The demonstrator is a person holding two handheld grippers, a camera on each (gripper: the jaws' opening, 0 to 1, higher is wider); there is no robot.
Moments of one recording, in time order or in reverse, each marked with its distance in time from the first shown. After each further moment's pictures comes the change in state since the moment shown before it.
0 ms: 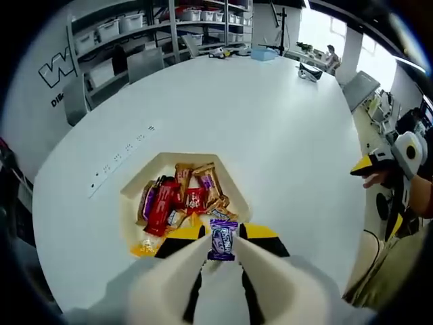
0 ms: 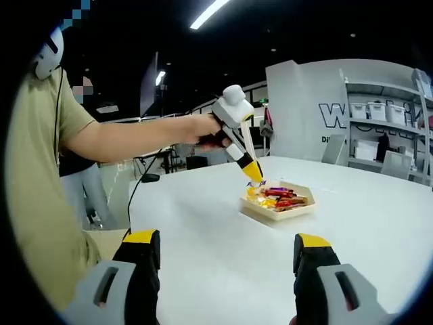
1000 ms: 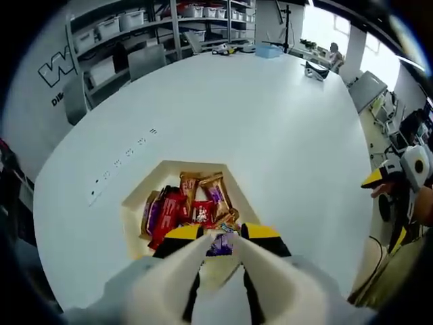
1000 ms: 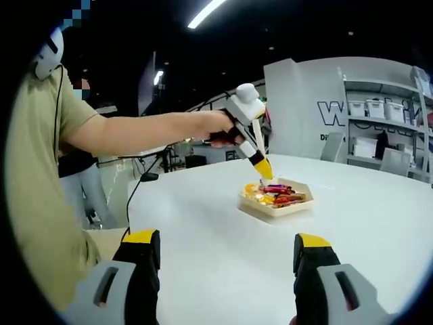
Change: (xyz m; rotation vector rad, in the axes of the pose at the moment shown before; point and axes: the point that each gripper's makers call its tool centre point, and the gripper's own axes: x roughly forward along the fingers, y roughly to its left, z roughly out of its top) left arm 0.020 0.012 0.016 -0.006 0.024 0.017; right arm -0.002 -0.003 -0.005 0.011 0.008 -0.006
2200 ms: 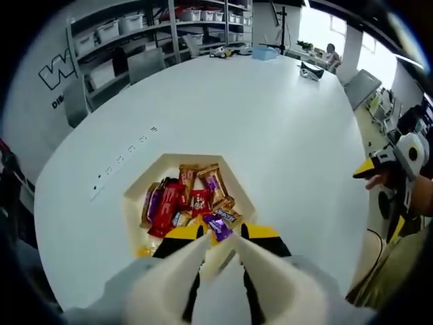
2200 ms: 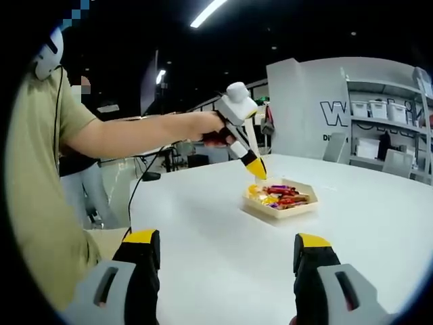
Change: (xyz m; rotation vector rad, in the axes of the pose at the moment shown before) left arm -0.019 -0.005 -0.019 0.019 -0.026 -0.006; right arm 0.007 0.006 0.002 -0.009 0.003 0.017
